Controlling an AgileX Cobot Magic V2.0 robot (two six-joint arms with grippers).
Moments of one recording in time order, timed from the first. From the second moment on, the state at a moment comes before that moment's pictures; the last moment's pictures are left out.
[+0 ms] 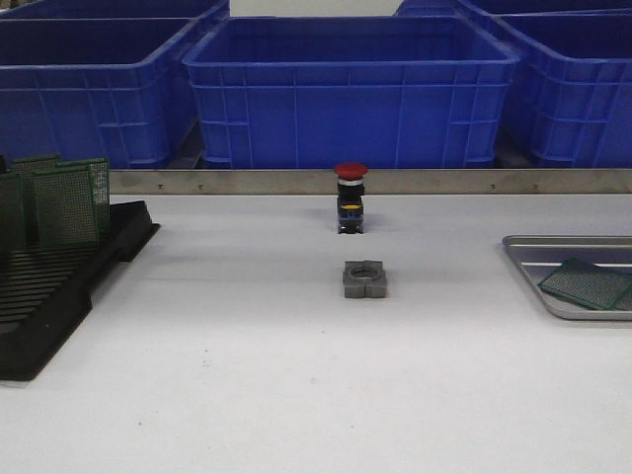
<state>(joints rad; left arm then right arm) -0.13 1.22 -1.29 -0.74 0.72 1.06 0.12 0.89 -0.60 1.42 0.17 -1.56</state>
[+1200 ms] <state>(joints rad) -0.13 0.13 -0.26 -0.92 0.25 1.04 0.18 0.20 -0.27 1.45 0.08 -1.56</state>
